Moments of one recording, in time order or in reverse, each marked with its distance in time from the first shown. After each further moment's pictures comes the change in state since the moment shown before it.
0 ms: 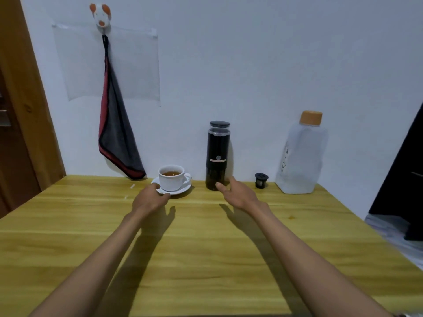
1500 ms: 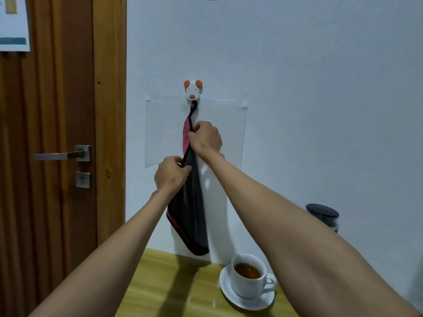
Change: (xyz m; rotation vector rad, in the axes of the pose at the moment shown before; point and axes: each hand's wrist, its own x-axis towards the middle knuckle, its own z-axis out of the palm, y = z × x) left_hand 0.204 0.026 -0.216 -0.166 0.516 0.080; right_hand 0.227 -0.400 -0.059 0.364 0.448 -0.400
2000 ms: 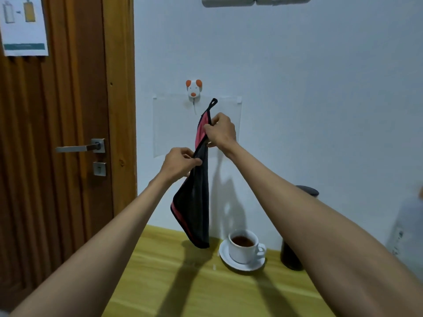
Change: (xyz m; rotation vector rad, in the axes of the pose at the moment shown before) left_hand -0.058 0.037 -0.056 -0.219 -0.301 0.038; right_hand -0.046 0.000 -0.066 0.287 -0.056 0.084
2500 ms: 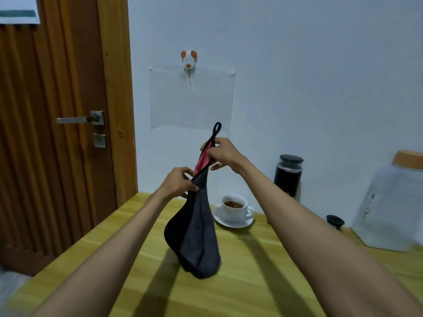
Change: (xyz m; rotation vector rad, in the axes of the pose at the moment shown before) left_hand -0.093 -0.064 0.037 -0.009 -0.262 -0.204; right_hand -0.109 0.060 -0.027 0.052 -0.401 0.223
